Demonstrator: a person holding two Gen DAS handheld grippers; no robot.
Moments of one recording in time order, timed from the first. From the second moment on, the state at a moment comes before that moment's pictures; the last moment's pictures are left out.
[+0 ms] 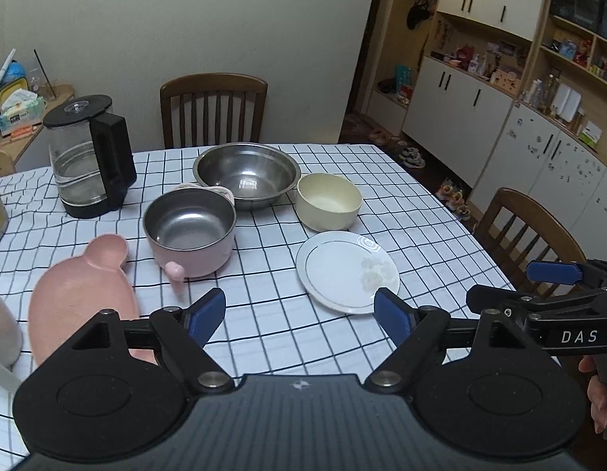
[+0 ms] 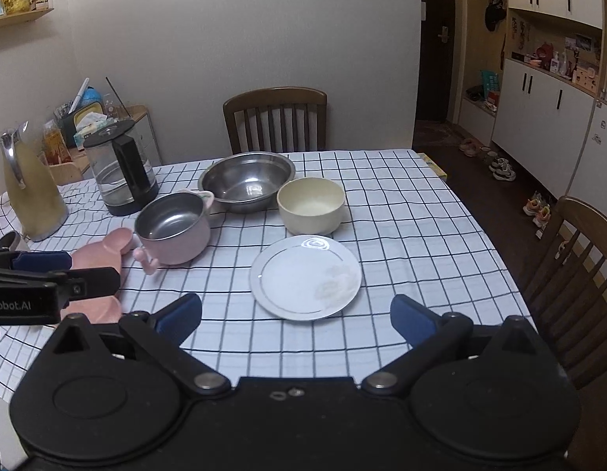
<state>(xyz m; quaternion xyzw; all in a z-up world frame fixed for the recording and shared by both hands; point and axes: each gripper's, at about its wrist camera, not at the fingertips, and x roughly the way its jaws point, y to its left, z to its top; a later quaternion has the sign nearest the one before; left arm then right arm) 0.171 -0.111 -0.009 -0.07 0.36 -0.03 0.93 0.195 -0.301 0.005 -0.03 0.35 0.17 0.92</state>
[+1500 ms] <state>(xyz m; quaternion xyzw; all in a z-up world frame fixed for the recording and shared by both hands) 0.370 -0.136 -0.152 -0.16 0.51 0.04 0.84 0.423 -0.327 -0.122 -0.05 0.51 0.23 0.83</state>
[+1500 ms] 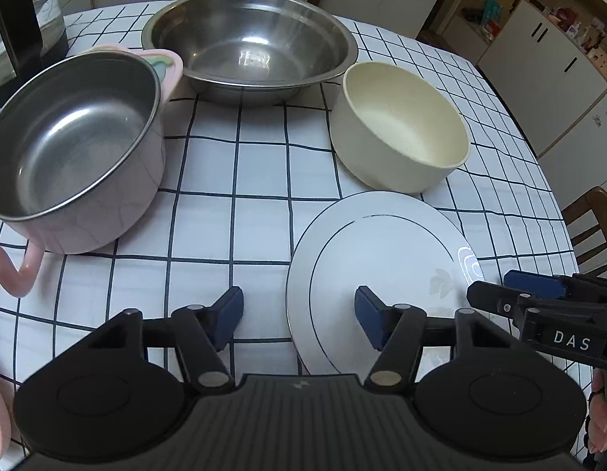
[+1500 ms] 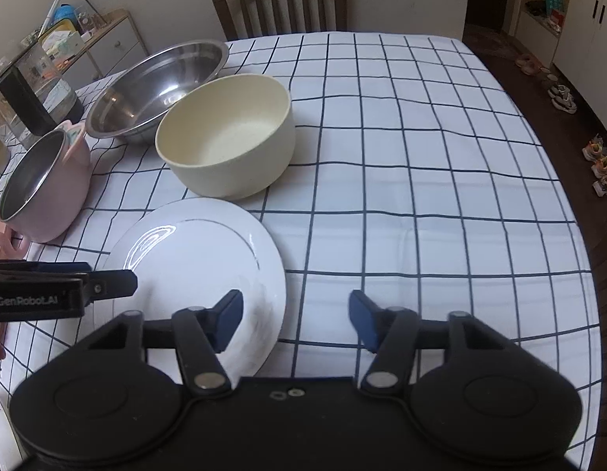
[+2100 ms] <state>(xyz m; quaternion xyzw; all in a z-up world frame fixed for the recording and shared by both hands) 0.364 -0.131 -0.151 -0.19 0.52 0.04 0.83 0.426 -0.334 -0.129 0.00 0.53 0.24 0.81</state>
